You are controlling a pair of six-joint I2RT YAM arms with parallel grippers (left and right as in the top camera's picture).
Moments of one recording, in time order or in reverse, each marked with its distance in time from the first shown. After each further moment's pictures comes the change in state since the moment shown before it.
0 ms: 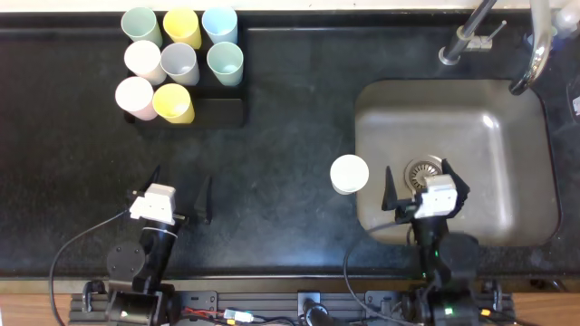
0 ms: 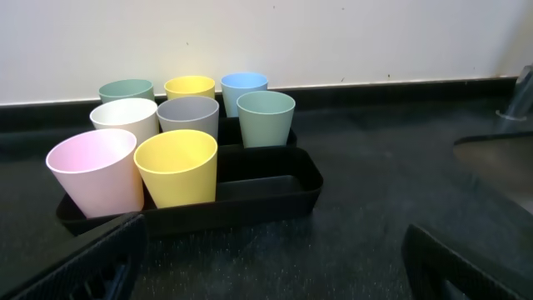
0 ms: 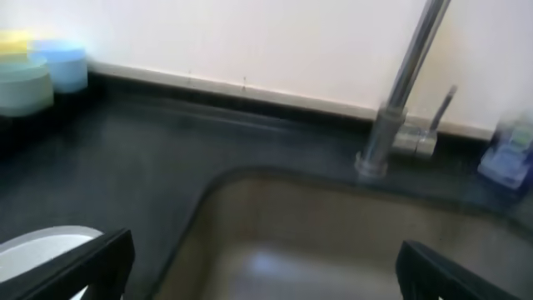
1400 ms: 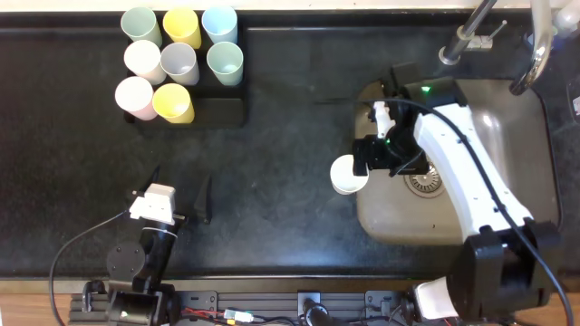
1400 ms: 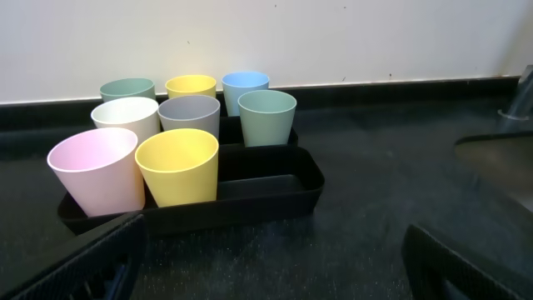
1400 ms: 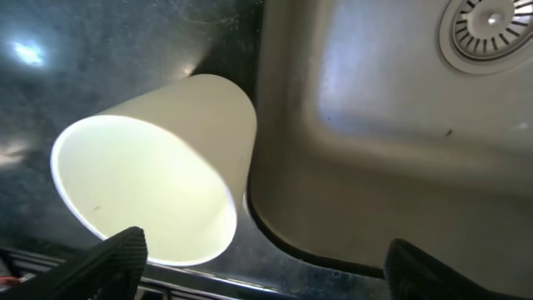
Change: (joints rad) left arm 0.000 0.000 0.000 -0.002 -0.004 0.000; right arm 0.132 1.488 1.229 -1.241 -0.137 0.196
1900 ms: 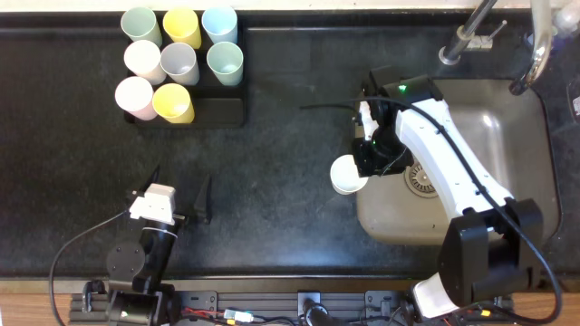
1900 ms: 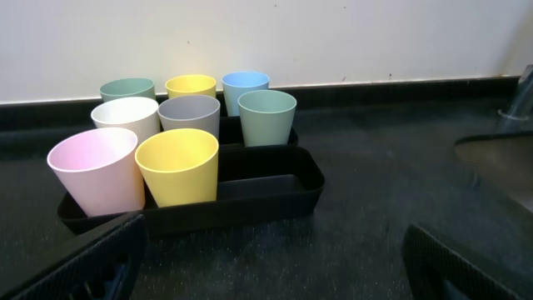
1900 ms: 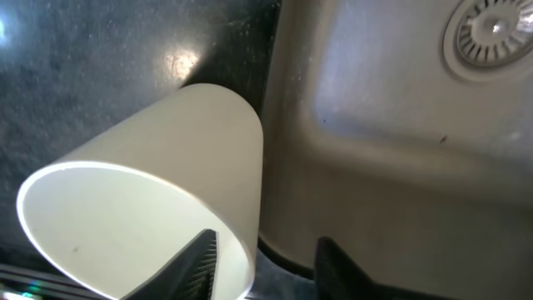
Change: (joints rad) left arm 0.000 0.000 0.000 0.000 0.000 0.000; right arm 0.057 0.064 0.001 0.028 0.034 -0.001
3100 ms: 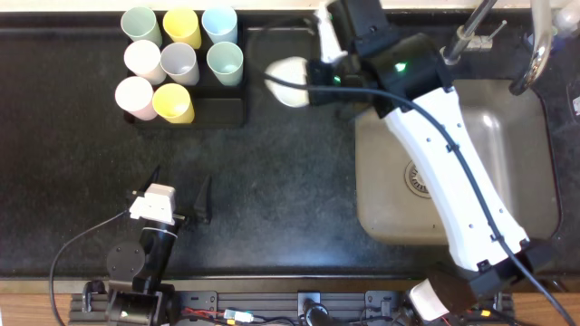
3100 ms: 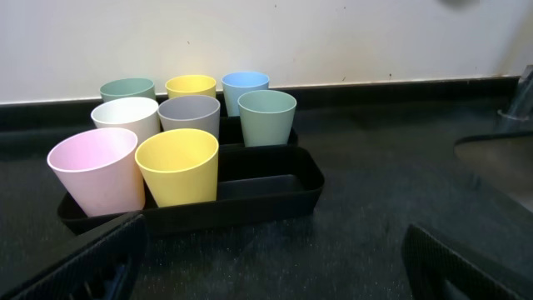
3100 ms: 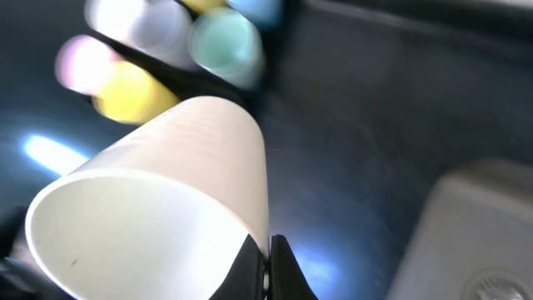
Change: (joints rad) left arm 0.000 0.000 0.000 0.000 0.000 0.000; right arm 0.227 0.031 0.695 0.097 -0.029 0.138
